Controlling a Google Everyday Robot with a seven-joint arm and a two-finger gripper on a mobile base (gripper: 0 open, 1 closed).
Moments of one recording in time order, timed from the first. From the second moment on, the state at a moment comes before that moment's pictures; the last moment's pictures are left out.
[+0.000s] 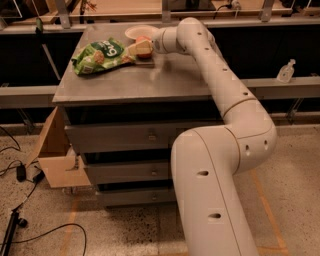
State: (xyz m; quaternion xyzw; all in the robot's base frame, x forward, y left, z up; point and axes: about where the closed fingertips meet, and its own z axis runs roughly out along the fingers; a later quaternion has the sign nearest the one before) arm 0.956 0.039 0.875 -0.31 0.75 0.20 0.55
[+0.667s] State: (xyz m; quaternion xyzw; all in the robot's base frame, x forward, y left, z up) arm 0.951 0.025 0.880 -0.31 0.75 0.20 0.55
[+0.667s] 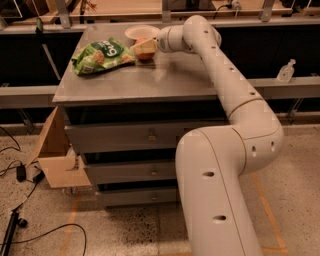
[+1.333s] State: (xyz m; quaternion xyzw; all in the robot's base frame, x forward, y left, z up) arm 0.926 -0.089 0.929 -0.28 0.76 0.16 0.56
